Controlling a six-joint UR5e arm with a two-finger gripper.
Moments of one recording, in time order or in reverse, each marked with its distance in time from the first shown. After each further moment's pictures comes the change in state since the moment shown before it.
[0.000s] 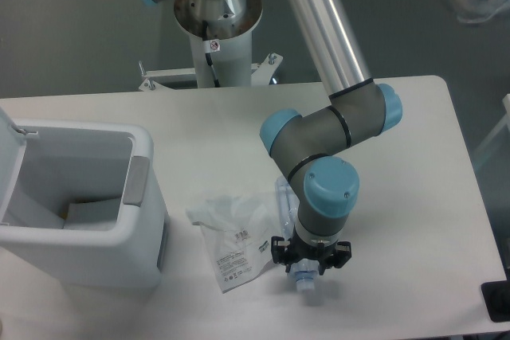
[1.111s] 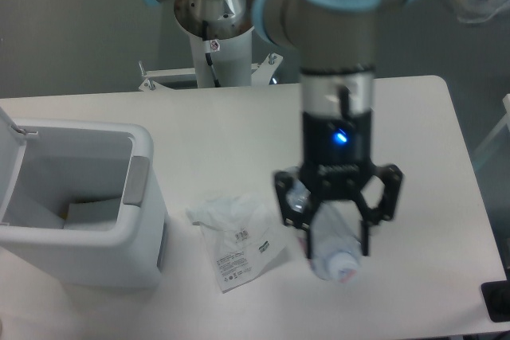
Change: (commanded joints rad) arm -0.093 0.334 0.186 0.175 -0.190 -0.201
